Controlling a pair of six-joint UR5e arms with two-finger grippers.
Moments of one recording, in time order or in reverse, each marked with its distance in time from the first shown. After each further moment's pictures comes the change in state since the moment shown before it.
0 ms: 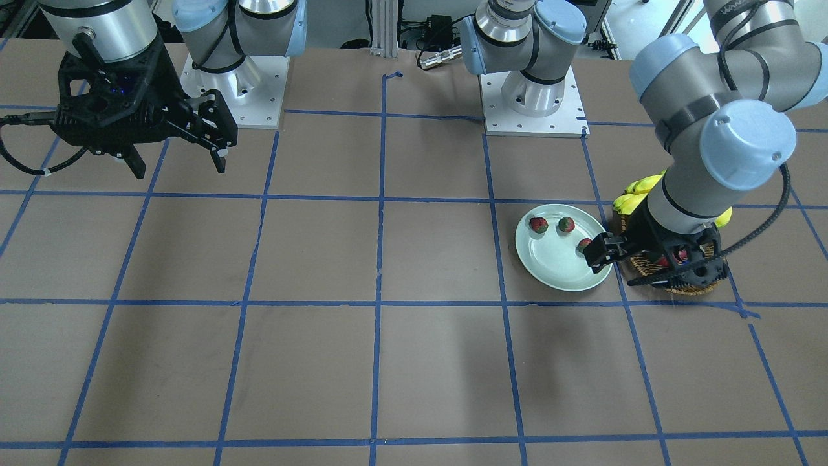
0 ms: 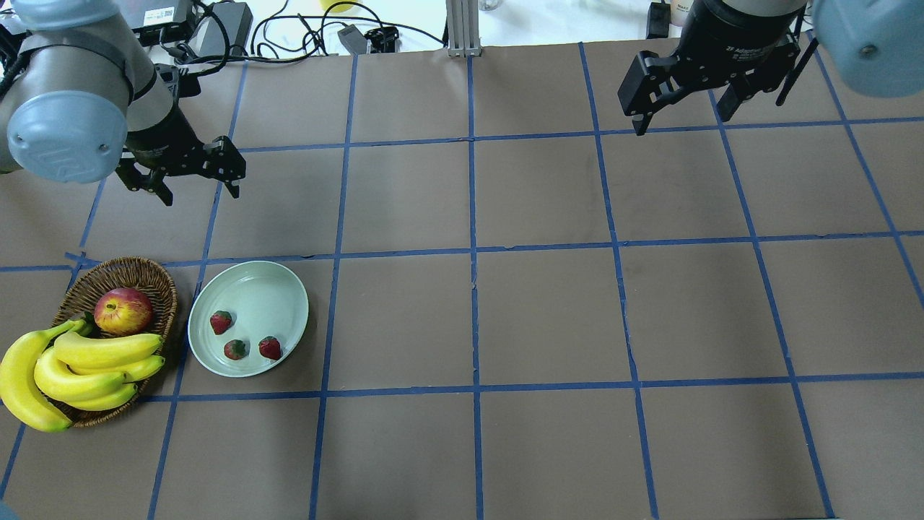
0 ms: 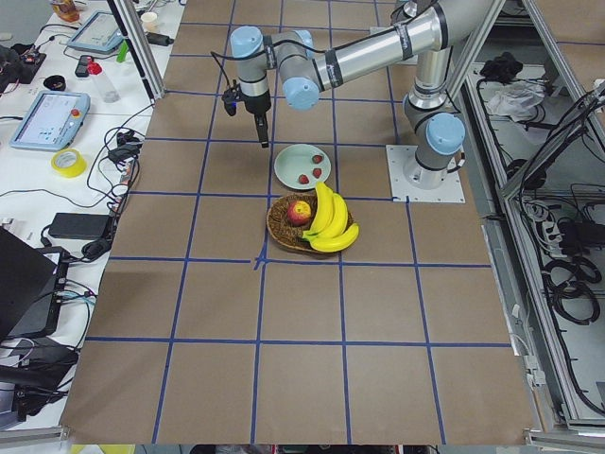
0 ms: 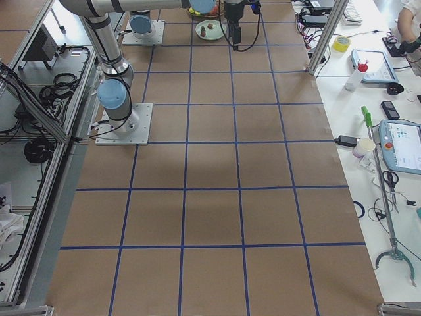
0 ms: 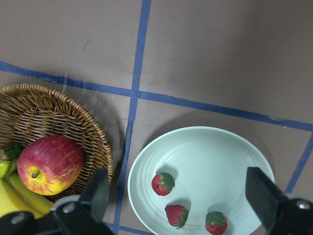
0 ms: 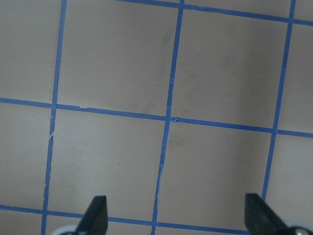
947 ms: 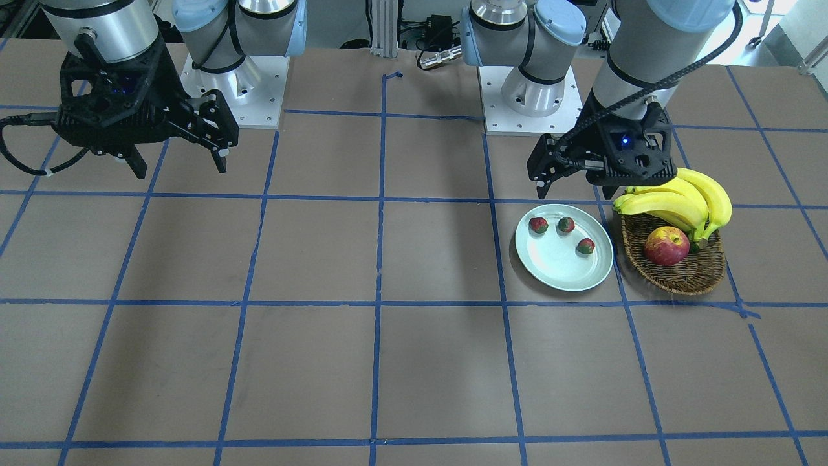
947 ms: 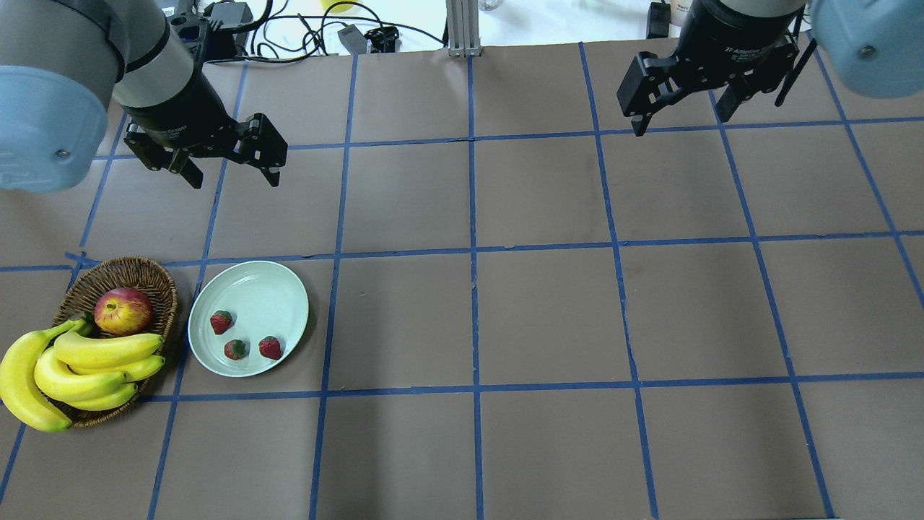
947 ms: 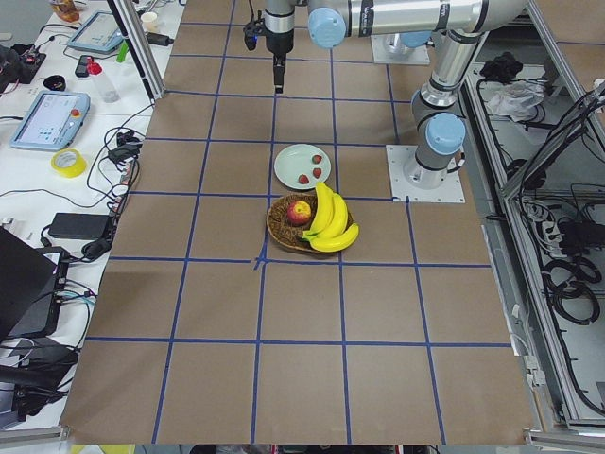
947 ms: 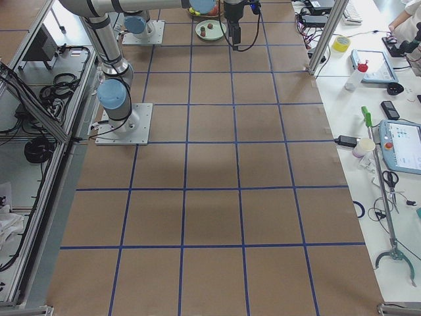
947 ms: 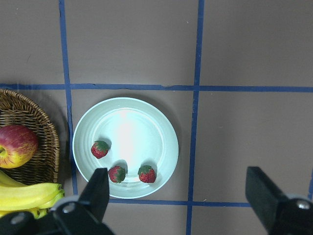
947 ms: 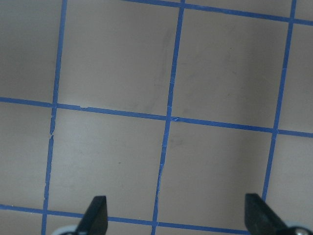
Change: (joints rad) left arm -0.141 0.188 0.035 -0.166 -0.067 0.002; right arm 0.002 0.000 0.001 0.000 0.000 0.000
